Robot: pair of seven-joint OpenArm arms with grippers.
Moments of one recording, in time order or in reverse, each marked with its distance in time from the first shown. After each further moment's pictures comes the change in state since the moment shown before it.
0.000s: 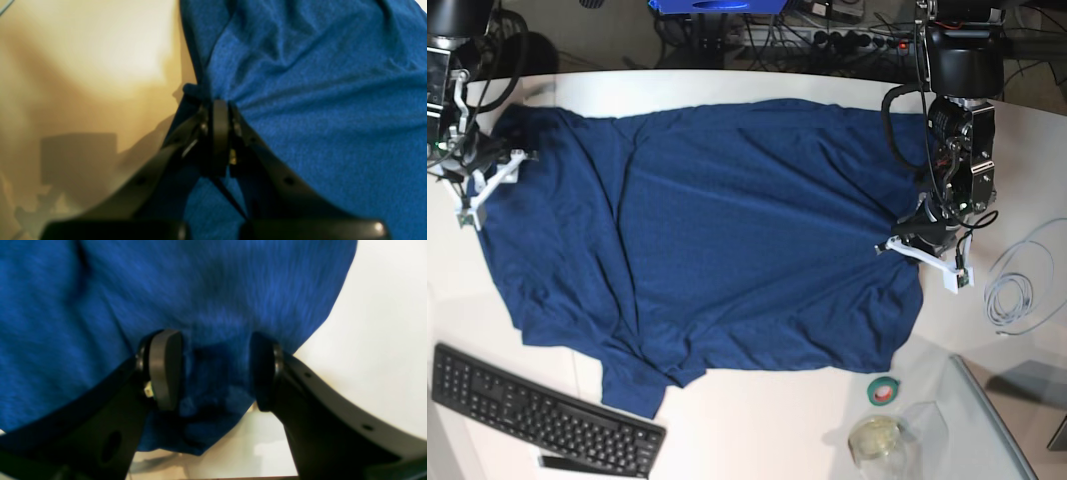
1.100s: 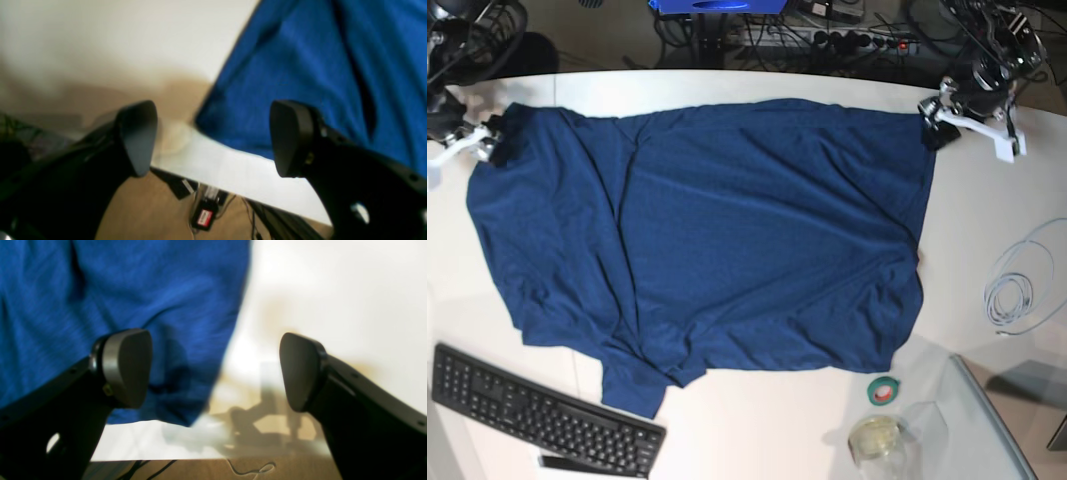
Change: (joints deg) left arm 23.6 12.4 -35.2 21.2 0.8 -24.5 16.1; right arm -0.7 -8.4 28.6 -2.2 7.5 21.5 -0.3
